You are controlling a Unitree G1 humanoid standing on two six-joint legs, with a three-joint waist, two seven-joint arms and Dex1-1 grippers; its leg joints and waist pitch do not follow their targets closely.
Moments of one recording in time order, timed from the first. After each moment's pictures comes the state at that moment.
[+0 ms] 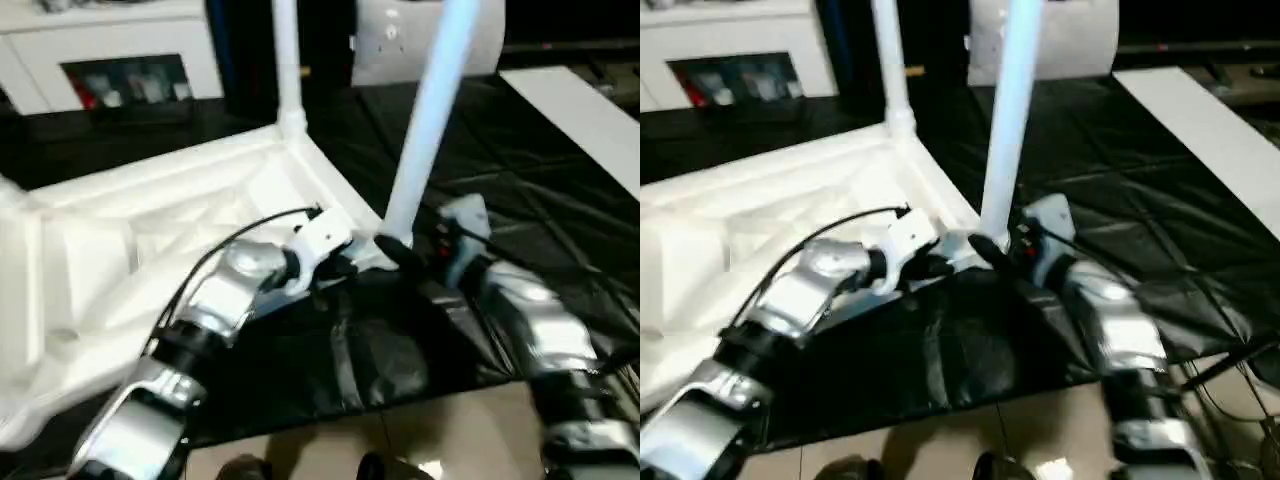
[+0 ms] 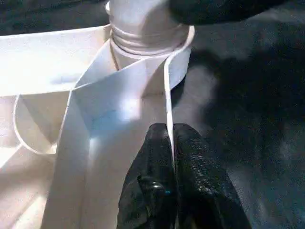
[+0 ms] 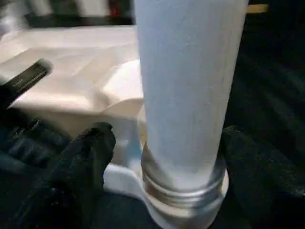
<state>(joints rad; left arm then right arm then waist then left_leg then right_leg) -0.65 0.22 -0.33 0.45 0.07 0.32 -0.87 -0.42 -0.31 -0.02 0.35 0.23 0.23 0.79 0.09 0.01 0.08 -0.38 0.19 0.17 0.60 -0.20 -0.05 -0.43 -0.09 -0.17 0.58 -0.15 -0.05</state>
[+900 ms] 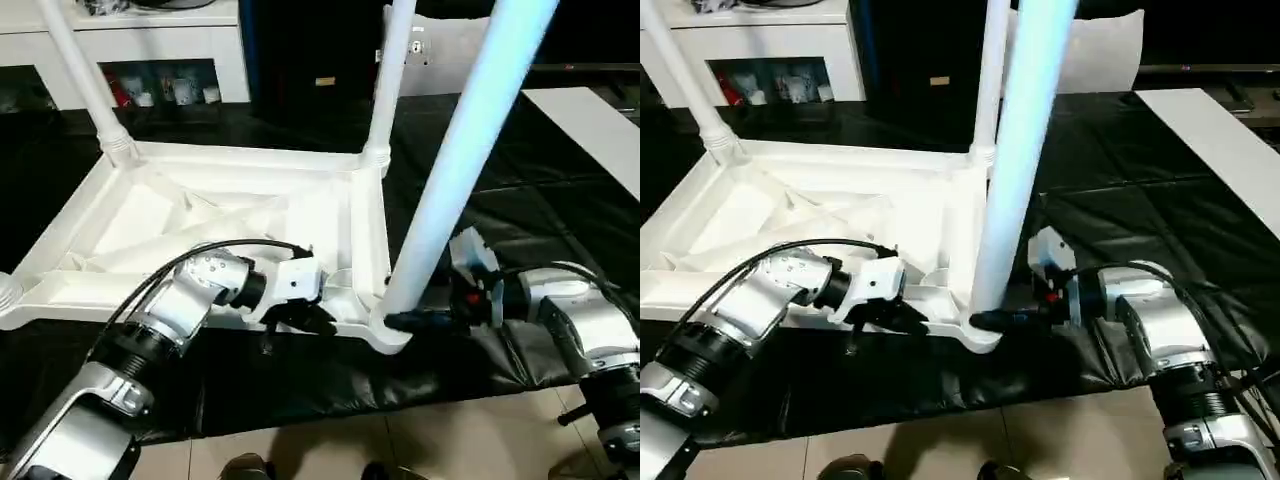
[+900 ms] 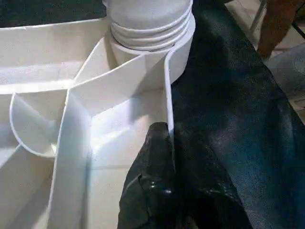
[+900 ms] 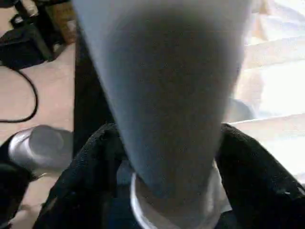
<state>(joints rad) -0.62 0.42 -0.44 0.46 0.02 0.01 -1.33 -0.43 -0.53 0.16 0.32 0.29 0.20 1.43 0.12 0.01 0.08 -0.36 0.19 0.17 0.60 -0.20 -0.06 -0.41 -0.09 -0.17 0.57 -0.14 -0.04</state>
